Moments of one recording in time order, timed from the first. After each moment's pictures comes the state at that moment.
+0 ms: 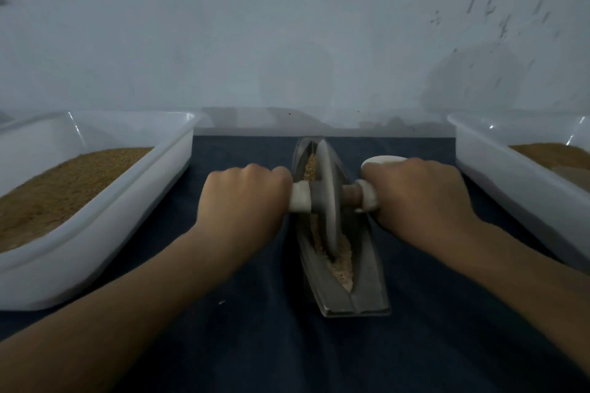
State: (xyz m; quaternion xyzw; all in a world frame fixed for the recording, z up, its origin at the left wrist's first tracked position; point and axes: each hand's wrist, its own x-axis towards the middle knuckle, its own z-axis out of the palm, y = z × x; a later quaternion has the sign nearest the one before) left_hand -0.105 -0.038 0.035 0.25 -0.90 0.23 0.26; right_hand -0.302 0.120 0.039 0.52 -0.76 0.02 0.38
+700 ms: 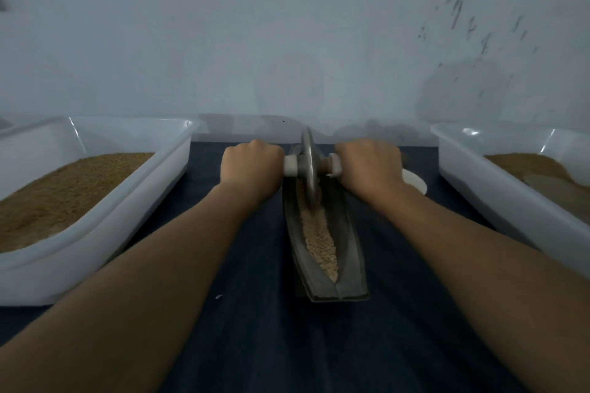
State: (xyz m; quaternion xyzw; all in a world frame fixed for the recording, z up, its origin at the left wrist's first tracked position) left_hand -0.158 -0.064 0.064 0.33 -0.91 0.18 0.19; right_hand -0.313 0.059 0.062 0.48 -0.84 0.03 0.26
